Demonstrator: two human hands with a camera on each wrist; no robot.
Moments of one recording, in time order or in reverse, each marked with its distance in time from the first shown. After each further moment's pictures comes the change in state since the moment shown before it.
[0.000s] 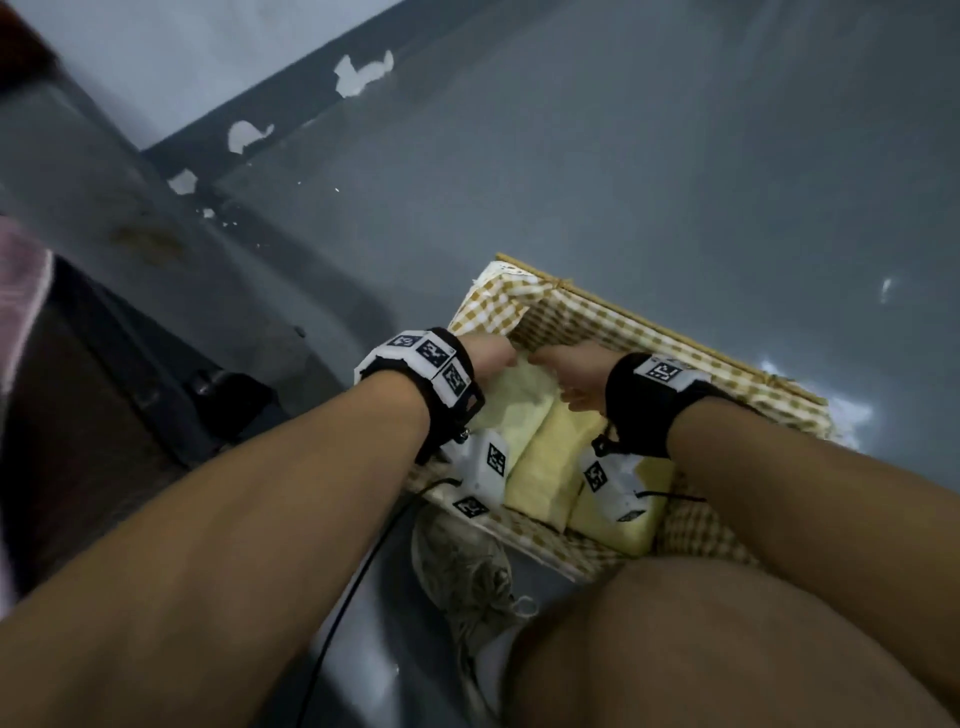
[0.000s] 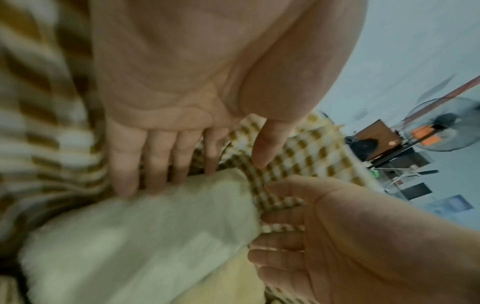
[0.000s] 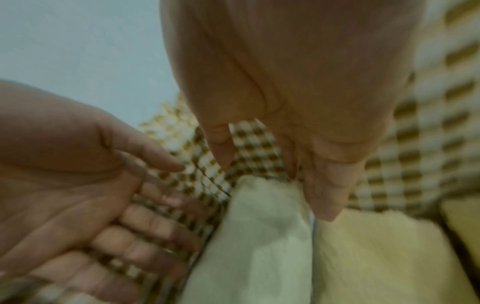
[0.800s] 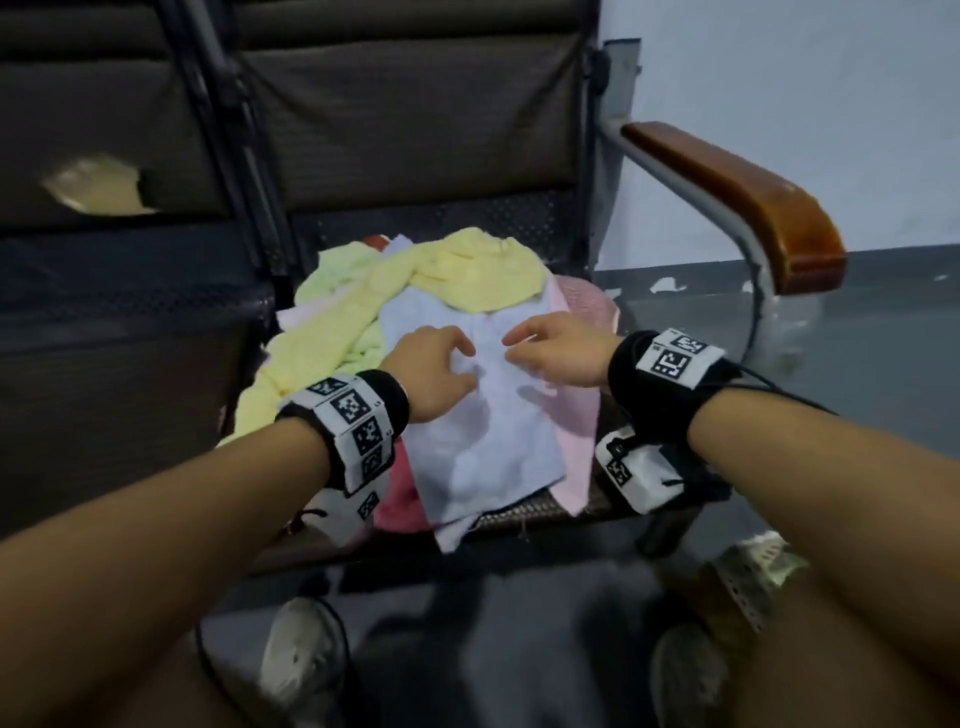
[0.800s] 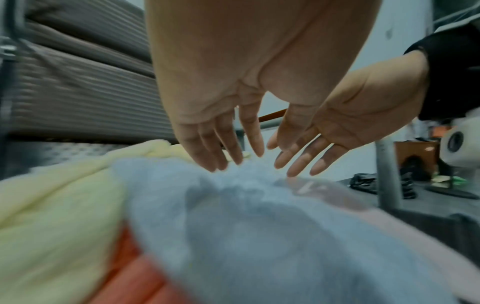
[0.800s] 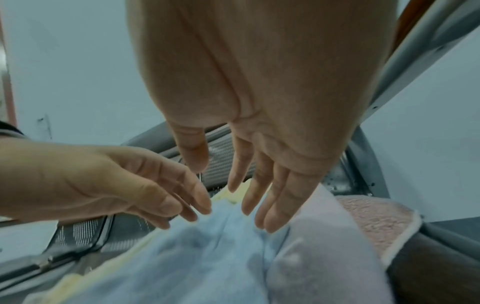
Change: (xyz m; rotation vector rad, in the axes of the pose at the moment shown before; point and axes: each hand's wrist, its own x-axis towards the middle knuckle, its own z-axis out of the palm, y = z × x) left_hand -0.333 -0.343 -0.174 0.070 0.968 -0.068; right_hand -0.289 -0.225 0.336 -0.771 -0.450 -1.025
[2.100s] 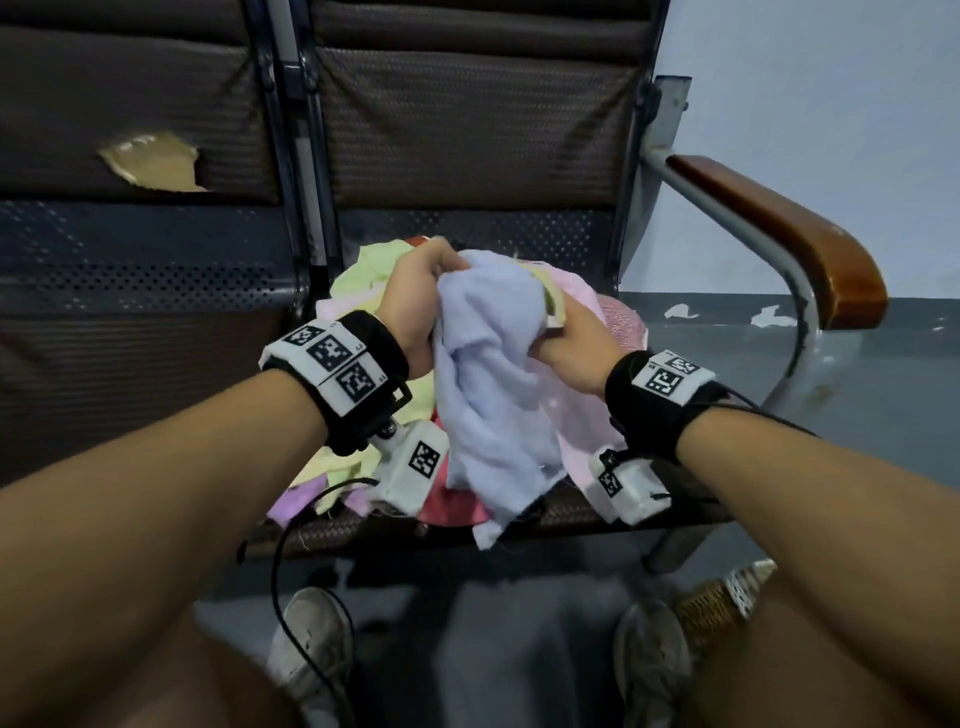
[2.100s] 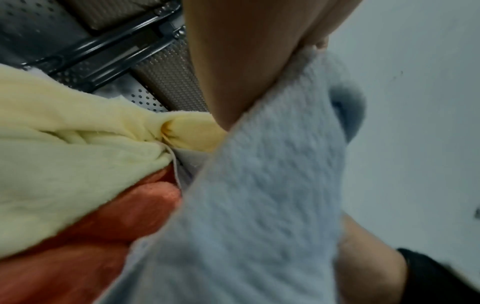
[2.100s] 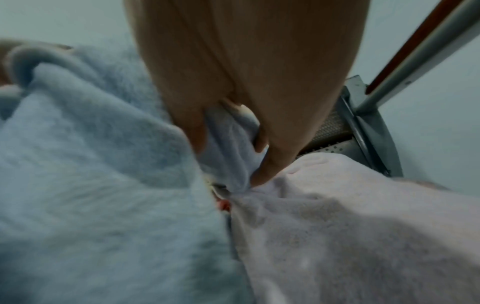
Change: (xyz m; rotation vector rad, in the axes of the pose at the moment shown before) left_hand -0.026 -0.007 -0.070 -1.612 -0.026 -0.071; right_hand 0.014 -0.031 0.035 0.177 0.231 -0.452
